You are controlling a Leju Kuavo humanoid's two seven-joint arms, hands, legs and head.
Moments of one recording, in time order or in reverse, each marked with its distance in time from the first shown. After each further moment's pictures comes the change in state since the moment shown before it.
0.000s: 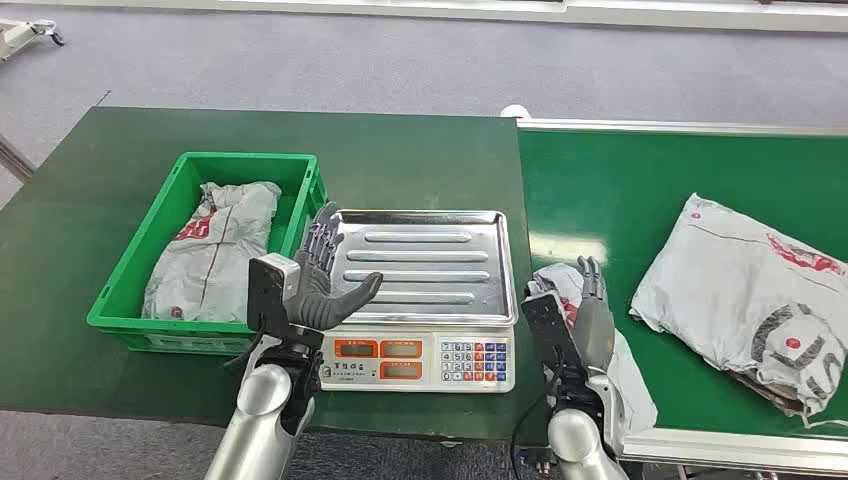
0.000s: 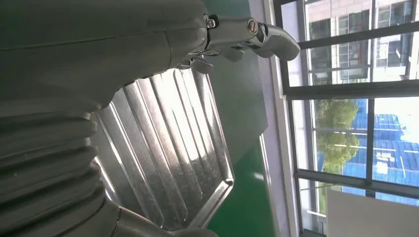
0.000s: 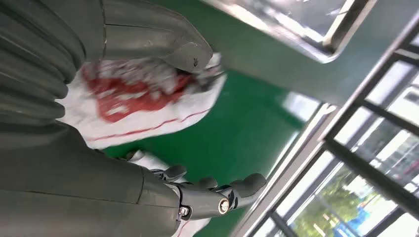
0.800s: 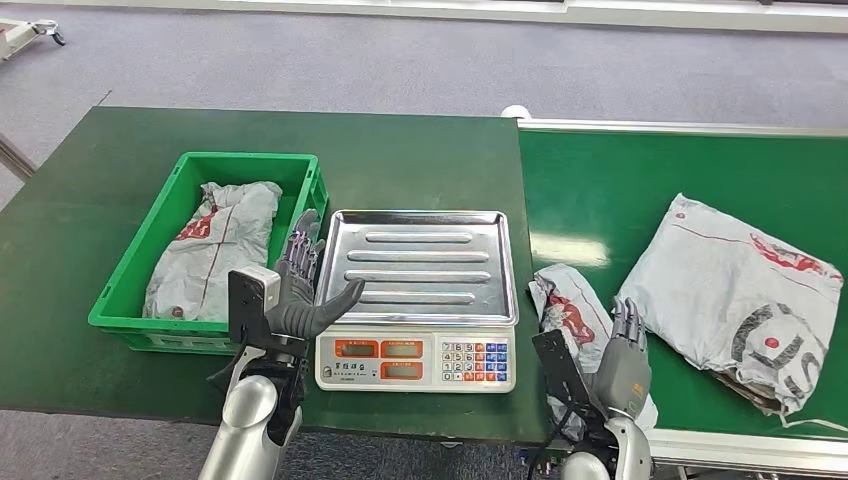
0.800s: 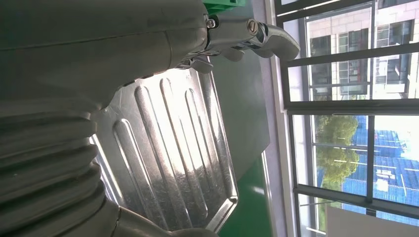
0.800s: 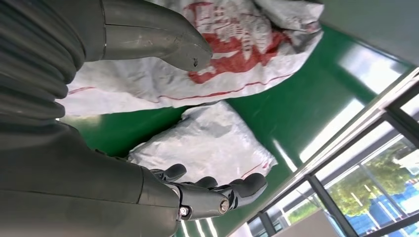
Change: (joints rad) left arm 0.042 0.004 0.030 -0.047 -0.008 0.001 -0.005; right arm 0.136 -0.001 -0.067 -0.086 0.202 -0.042 0.106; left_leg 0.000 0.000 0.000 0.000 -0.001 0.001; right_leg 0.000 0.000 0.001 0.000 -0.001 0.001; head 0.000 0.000
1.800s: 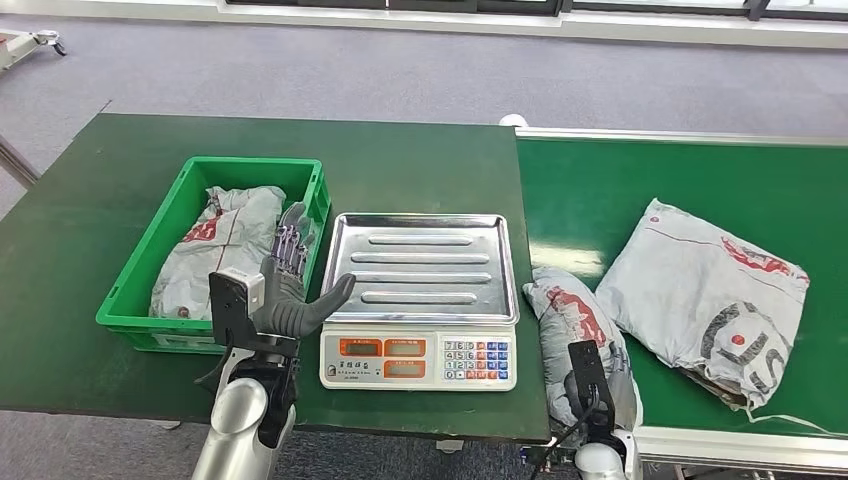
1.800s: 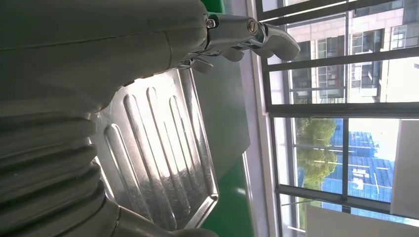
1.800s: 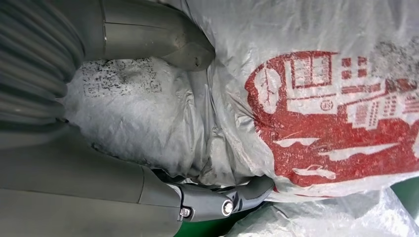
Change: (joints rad) left arm 0.023 0.003 -0.004 -0.088 0.006 0.000 0.017; right arm -0.223 0.000 -0.318 0.650 -0.358 0.098 -0.227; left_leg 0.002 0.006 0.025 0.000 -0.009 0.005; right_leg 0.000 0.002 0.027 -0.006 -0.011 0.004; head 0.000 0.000
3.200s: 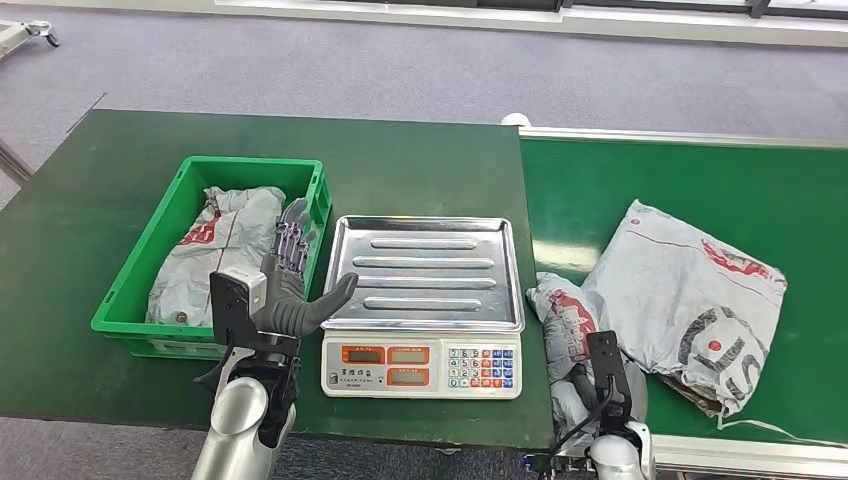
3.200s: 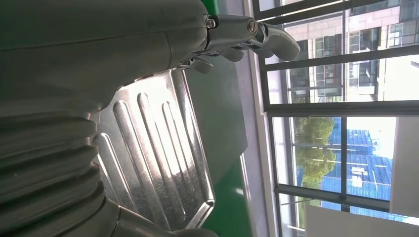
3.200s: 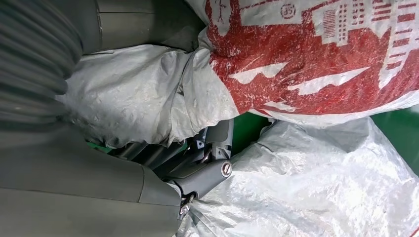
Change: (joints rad) left arm 0.000 0.001 -0.014 -0.018 -0.018 0.000 0.002; right arm 0.006 -0.001 0.005 -0.130 -0.027 0.045 0.018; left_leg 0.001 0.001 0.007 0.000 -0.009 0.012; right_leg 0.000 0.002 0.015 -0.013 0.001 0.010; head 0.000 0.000
